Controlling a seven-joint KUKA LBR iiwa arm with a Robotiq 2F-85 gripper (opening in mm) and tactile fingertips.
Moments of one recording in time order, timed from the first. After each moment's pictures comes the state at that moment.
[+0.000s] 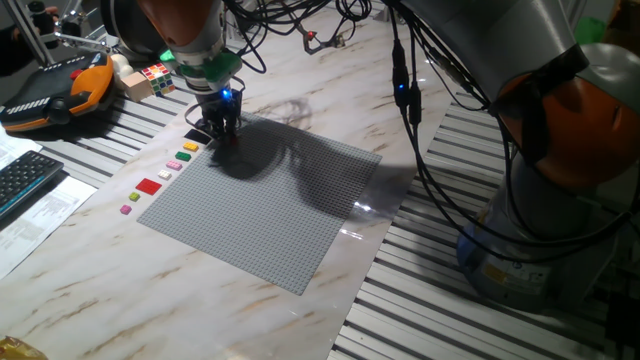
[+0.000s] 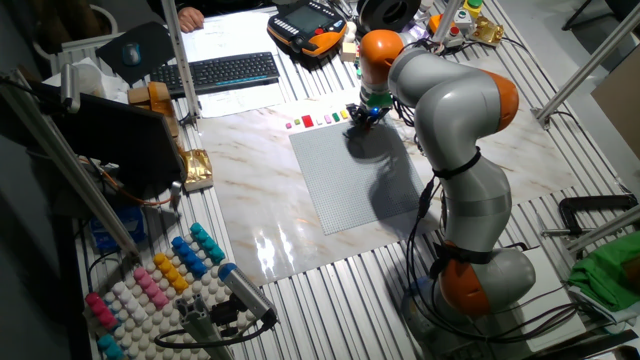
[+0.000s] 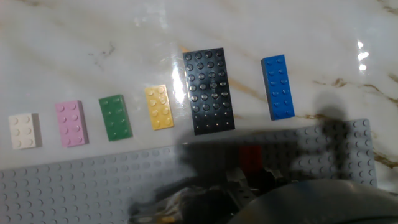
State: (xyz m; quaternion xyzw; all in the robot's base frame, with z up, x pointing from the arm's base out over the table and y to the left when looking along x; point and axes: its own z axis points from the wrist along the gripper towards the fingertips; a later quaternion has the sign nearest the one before) arm 0.663 -0.034 0.029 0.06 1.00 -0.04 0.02
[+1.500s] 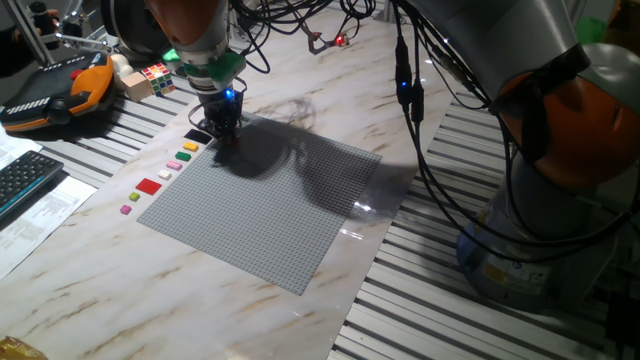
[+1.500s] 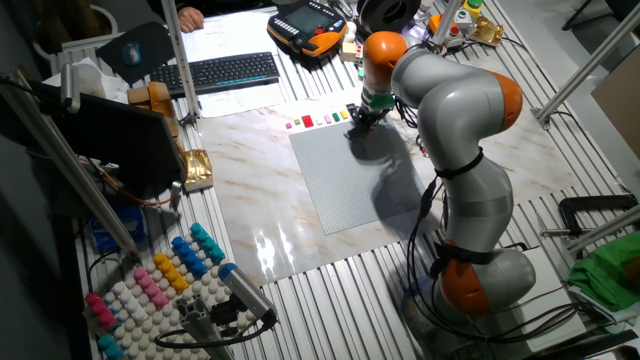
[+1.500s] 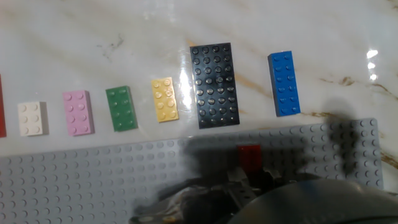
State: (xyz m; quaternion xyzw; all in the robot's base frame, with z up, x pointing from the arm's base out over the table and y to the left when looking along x) arm 0.658 -0.033 0.026 0.04 1.00 -0.03 0.02
